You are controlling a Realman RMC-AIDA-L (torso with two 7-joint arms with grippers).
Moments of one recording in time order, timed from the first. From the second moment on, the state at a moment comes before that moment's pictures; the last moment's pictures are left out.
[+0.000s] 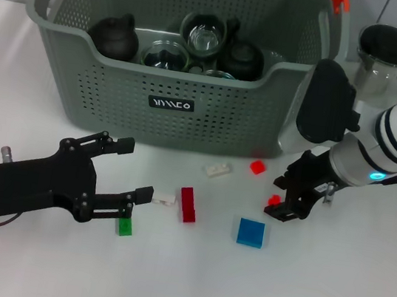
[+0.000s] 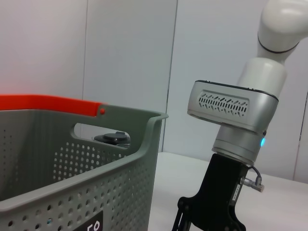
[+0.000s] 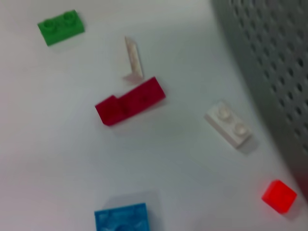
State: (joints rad) left arm -0.37 -2.16 0.49 0.64 2.01 1.68 -1.02; right arm 0.90 2.11 -1.37 -0.68 -2.55 -1.16 1.94
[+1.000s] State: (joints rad) left arm -0.36 -2.16 0.48 0.65 2.01 1.69 -1.02; right arm 0.77 2.10 -1.32 -1.14 -2.49 -1.53 2.06
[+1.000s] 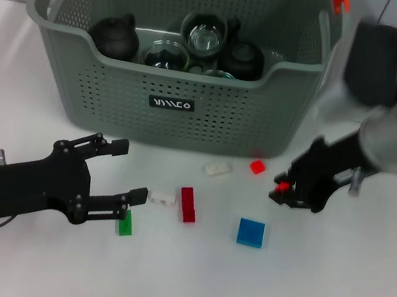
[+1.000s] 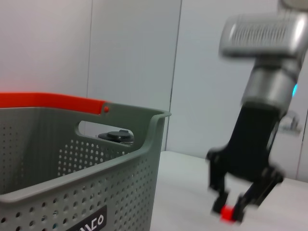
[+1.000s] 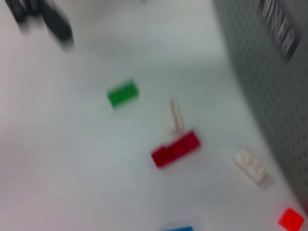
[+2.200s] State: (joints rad) left arm -0.37 -2.16 0.48 0.64 2.01 1.69 -1.02; right arm 0.95 2.05 -0.94 -1.22 -2.35 -1.24 2.24
